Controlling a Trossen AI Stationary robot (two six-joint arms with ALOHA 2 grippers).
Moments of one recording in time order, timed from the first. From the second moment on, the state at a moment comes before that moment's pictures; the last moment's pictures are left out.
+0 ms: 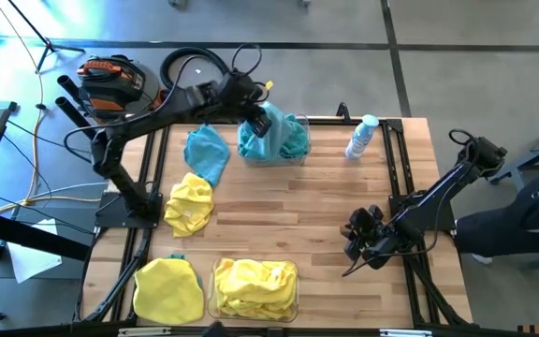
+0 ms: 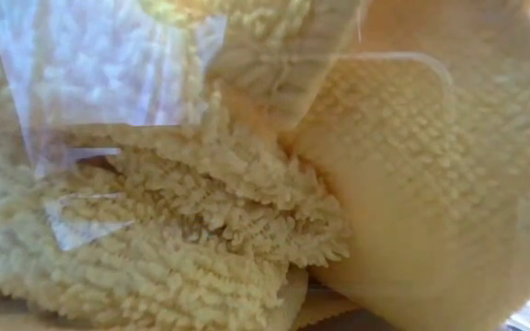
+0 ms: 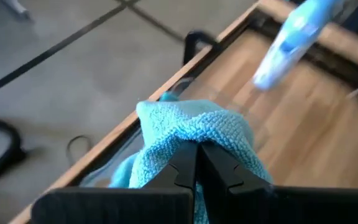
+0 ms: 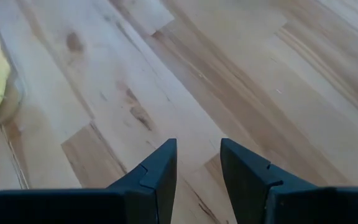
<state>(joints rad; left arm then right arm) 0.44 1.66 1.71 -0.75 -0.18 -0.20 0.73 1.22 0.61 -0.62 0.61 1.32</state>
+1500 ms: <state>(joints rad) 0.50 2.16 1.73 -0.60 -0.06 -0.53 0.53 1.22 0.61 -0.62 0.61 1.37</state>
